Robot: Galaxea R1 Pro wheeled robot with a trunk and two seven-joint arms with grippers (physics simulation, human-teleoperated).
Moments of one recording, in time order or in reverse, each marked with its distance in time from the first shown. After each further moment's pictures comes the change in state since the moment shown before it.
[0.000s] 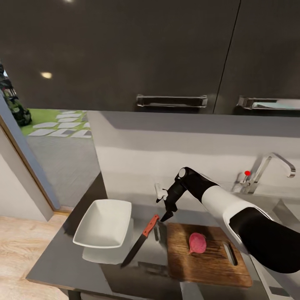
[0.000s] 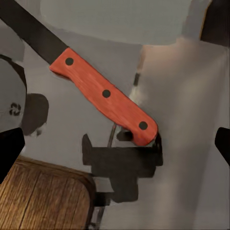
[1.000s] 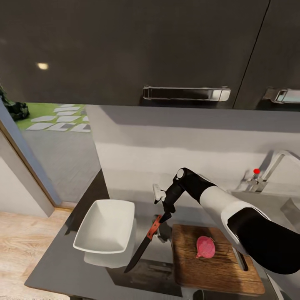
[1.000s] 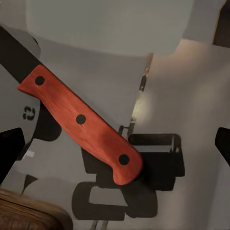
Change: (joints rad) left arm 0.000 0.000 0.000 0.006 0.000 0.000 0.000; right arm 0.001 0.016 0.000 0.011 -0.003 0.000 0.006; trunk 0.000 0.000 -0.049
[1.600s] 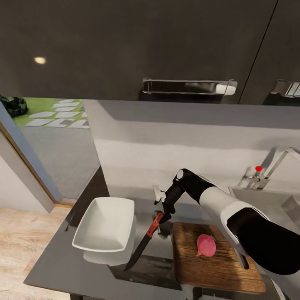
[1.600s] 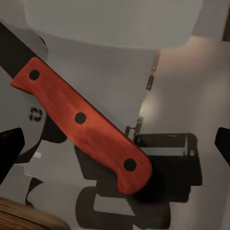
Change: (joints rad) left arm 0.000 -0.006 0.000 0.000 0.000 0.000 0.000; right arm 0.003 0.003 0.001 0.010 -0.001 -0.001 -0.005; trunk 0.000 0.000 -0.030
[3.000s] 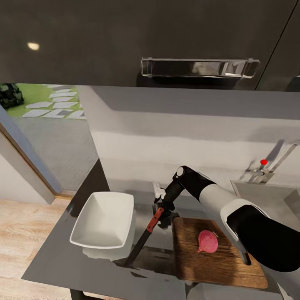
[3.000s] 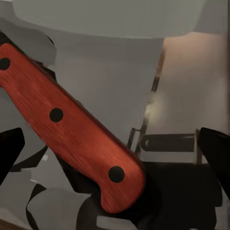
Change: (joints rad) left arm 0.000 0.000 0.000 0.000 0.000 0.000 0.000; right arm -0.022 0.002 -0.007 -0.001 0.002 -0.003 -0.001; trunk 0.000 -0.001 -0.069
